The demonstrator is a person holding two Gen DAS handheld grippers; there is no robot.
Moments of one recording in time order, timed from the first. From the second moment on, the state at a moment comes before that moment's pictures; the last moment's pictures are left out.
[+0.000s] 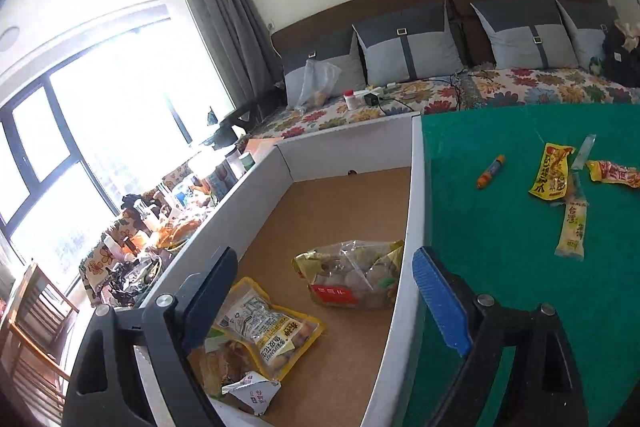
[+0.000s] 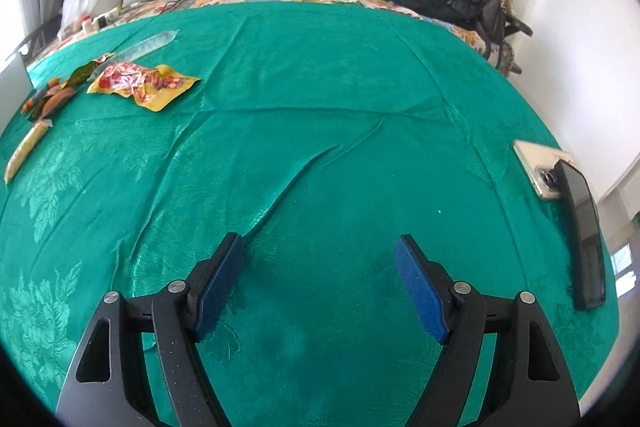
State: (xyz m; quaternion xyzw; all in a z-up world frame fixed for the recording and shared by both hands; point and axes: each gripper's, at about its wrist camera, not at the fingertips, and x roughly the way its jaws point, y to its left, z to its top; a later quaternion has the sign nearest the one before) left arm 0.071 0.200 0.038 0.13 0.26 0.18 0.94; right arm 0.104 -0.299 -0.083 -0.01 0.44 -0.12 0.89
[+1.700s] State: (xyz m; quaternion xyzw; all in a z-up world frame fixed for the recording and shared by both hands) left arm 0.133 0.019 -0.105 0.03 0.45 -0.07 0.89; right arm 0.103 -0.319 -0.091 0.05 0.44 -0.11 0.89
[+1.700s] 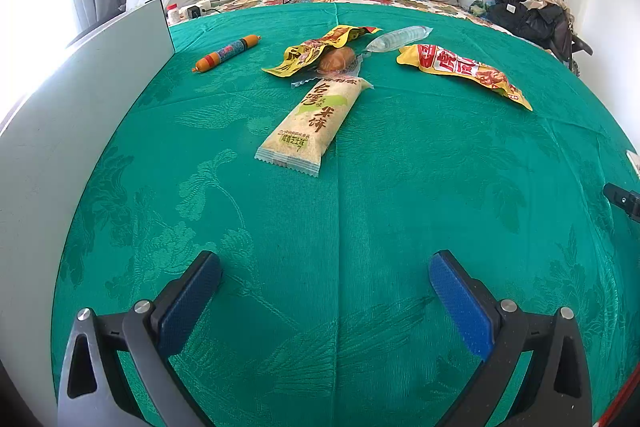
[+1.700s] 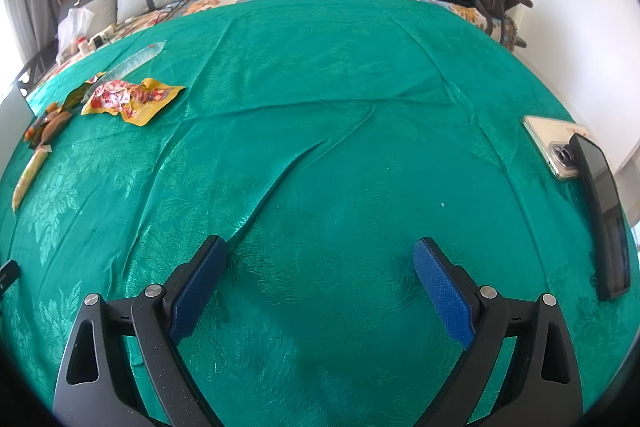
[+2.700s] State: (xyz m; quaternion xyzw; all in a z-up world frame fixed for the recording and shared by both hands) left arm 0.133 0.019 -0.106 0.03 0.45 -0.07 0.89; right arm 0.106 -0.322 -0.087 0.07 0.45 -0.10 0.88
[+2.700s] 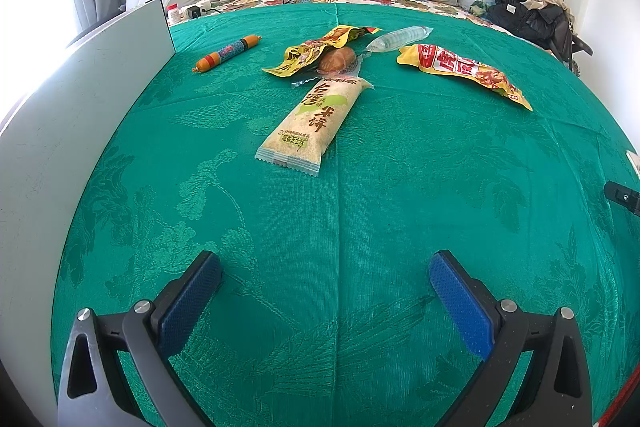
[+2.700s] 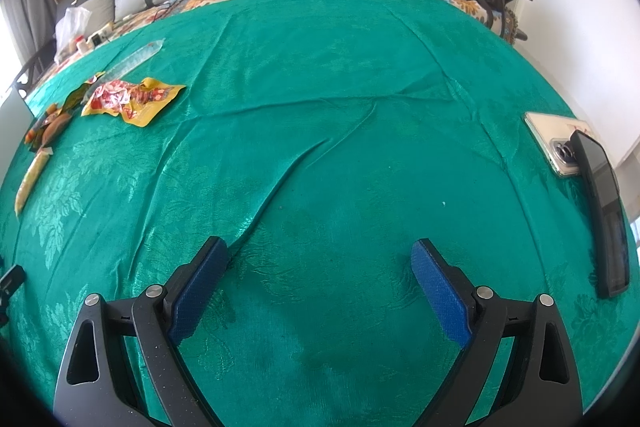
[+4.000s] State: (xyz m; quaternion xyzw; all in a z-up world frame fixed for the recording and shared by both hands) left arm 0.260 0.007 -0.086 0.05 0.53 -0.10 0.84; right arm 0.104 -0.310 -0.091 0.05 0.44 -0.11 0.89
